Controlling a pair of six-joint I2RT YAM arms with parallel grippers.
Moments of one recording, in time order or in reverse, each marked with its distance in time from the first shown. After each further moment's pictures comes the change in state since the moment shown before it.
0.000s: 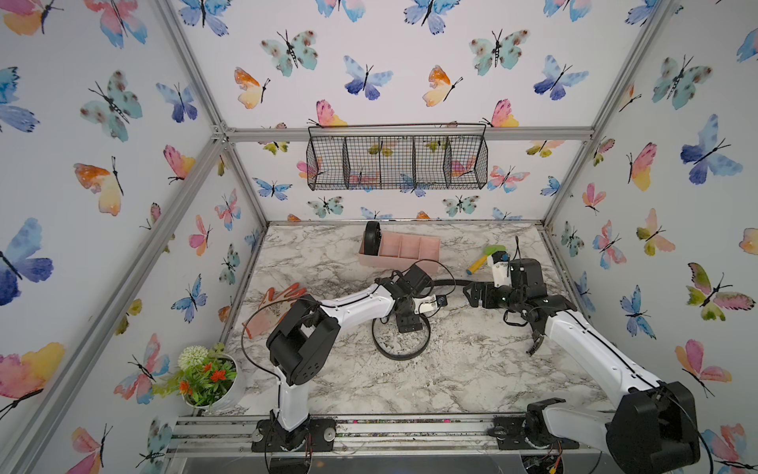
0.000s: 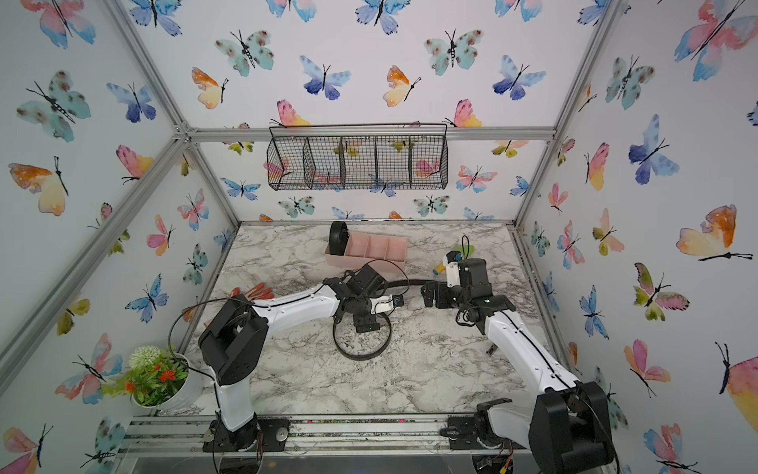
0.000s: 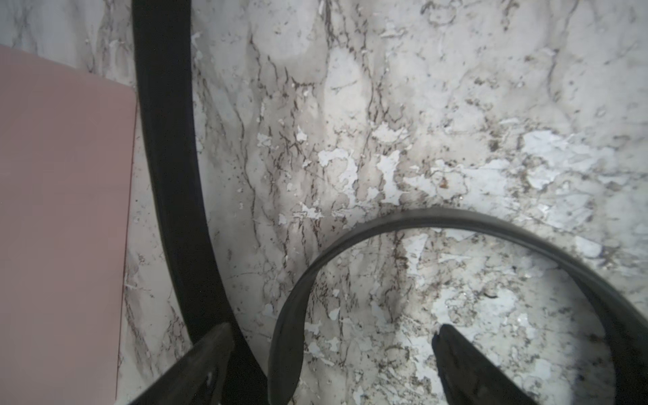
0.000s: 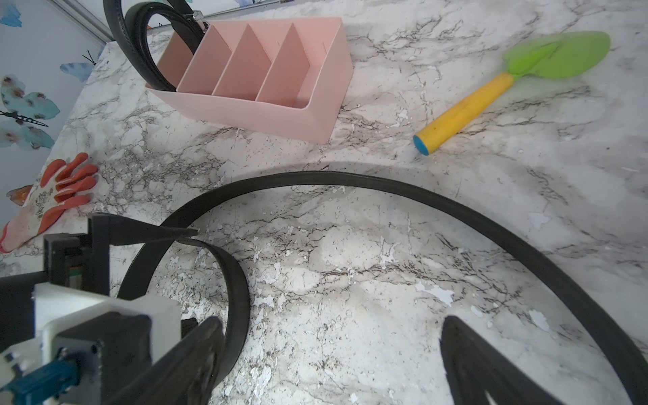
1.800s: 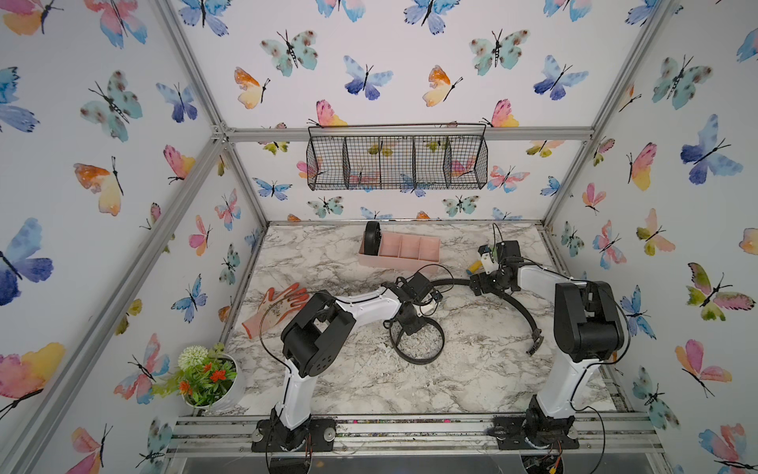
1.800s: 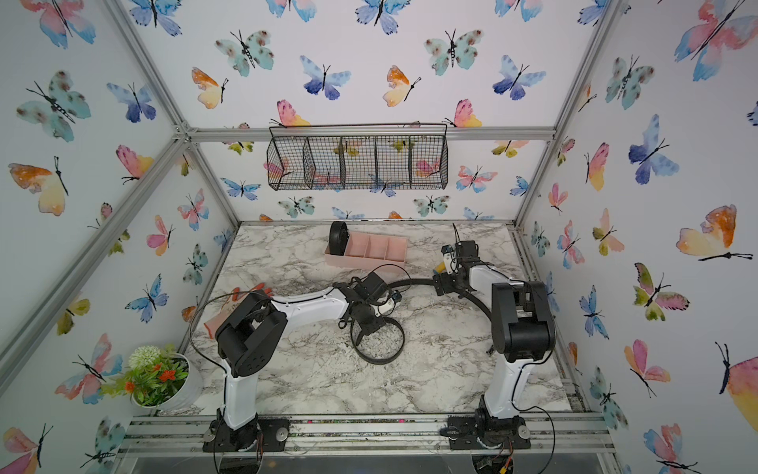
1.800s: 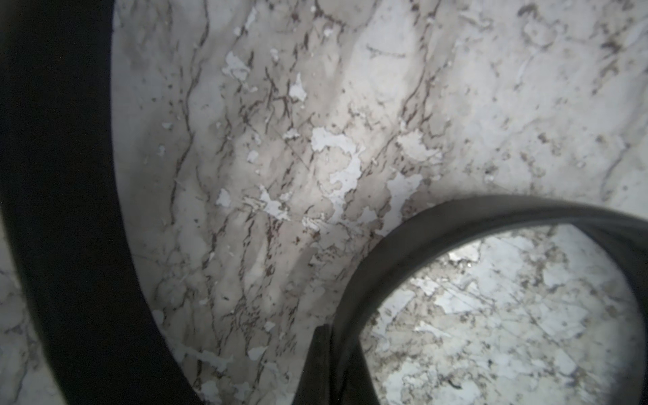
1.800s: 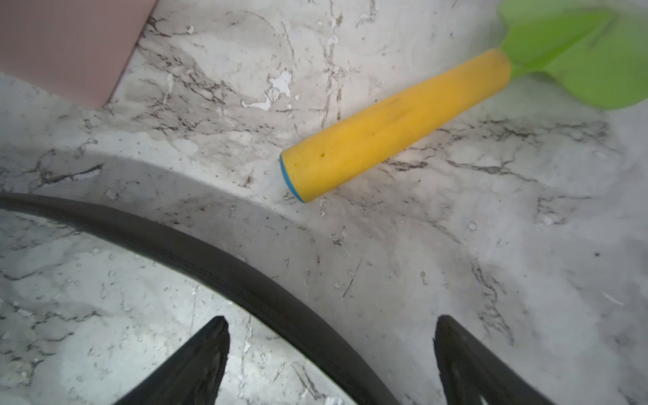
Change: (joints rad) left arm 0.008 0.086 -0.010 0.005 0.039 -0.515; right arm -0.139 0.669 0.342 0.030 0.091 -0.410
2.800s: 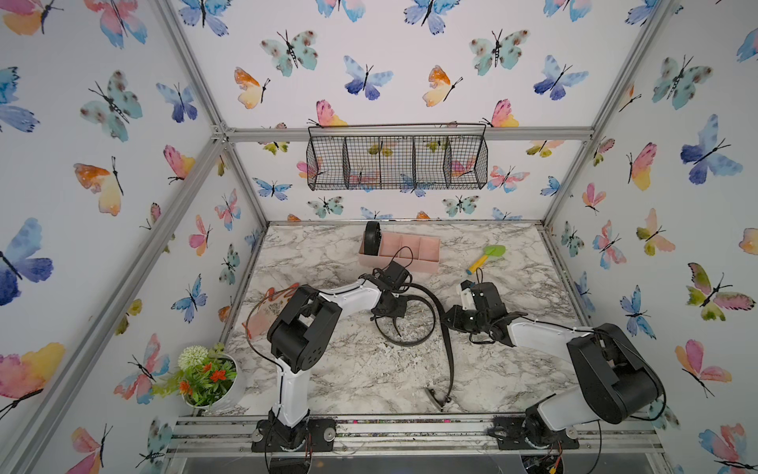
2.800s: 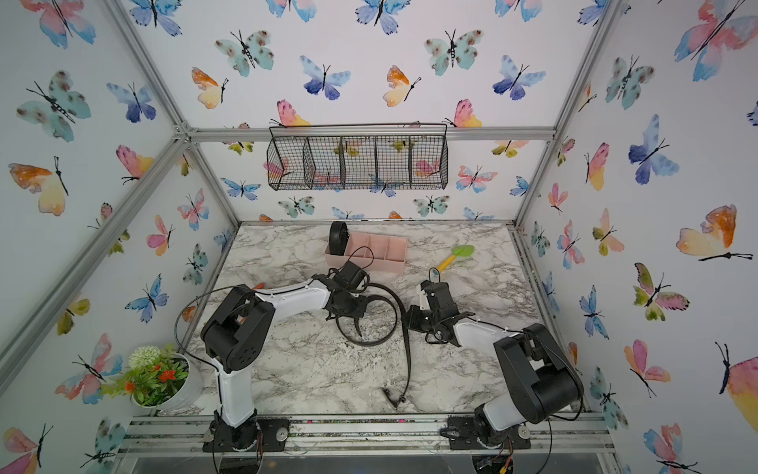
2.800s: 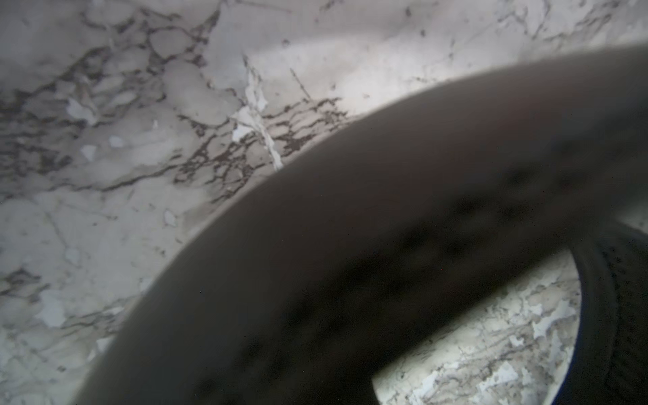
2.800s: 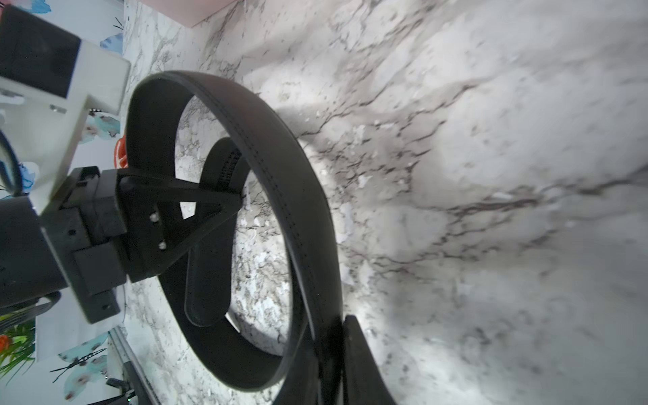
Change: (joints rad) left arm 0.154 -0.041 -0.073 0.061 0.016 -0.654; right arm 0.372 -0.375 -0.556 0.422 -0.238 0.904
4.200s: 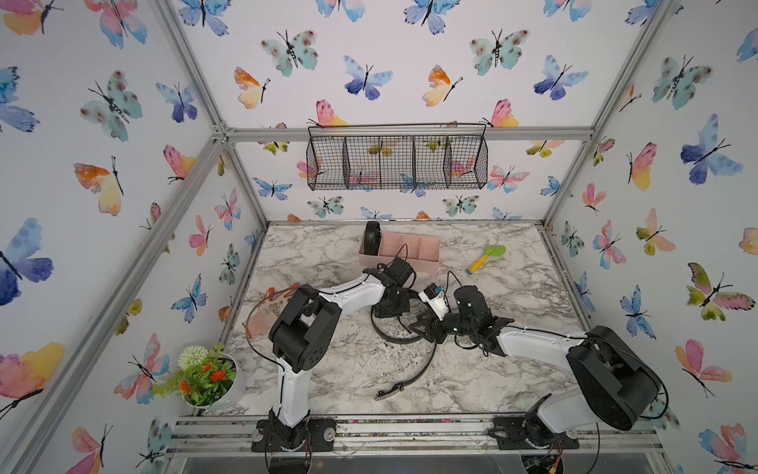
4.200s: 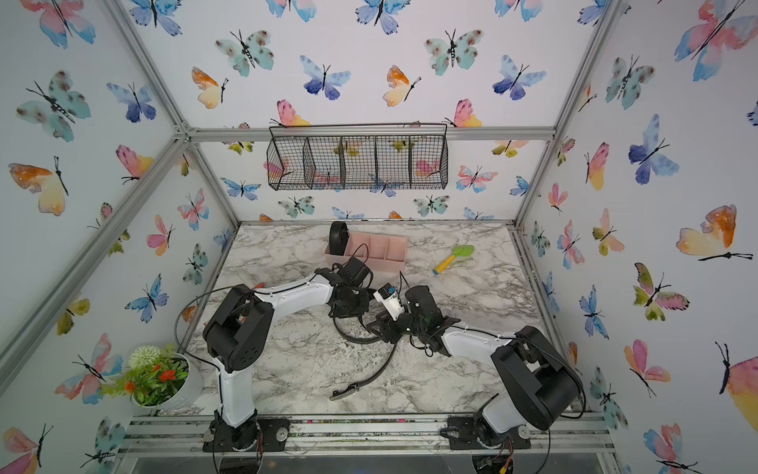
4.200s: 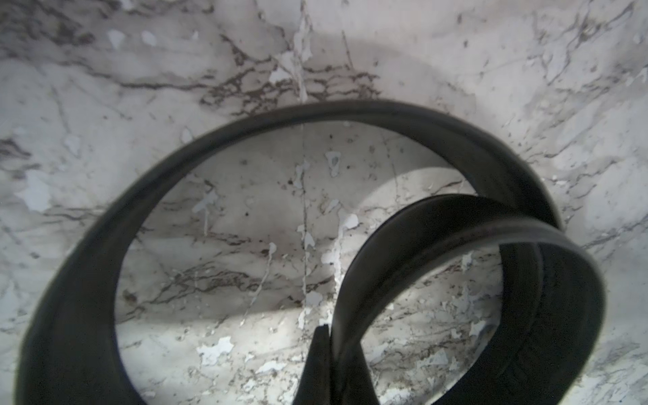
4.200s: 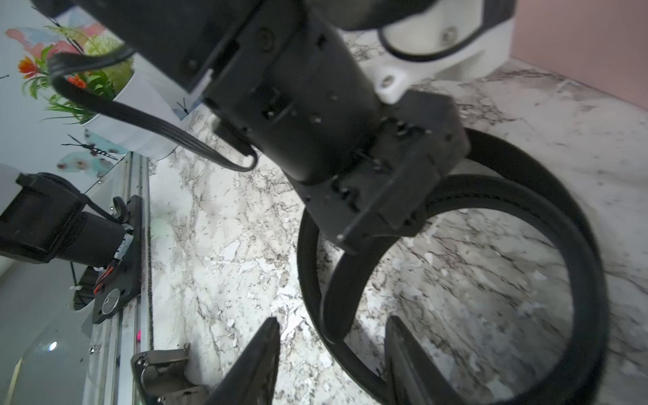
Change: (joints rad) left arm -0.012 0.015 0.101 -0.165 0.048 -0.277; right arm 0.185 -0.011 0.002 0.225 -0.171 -0.592
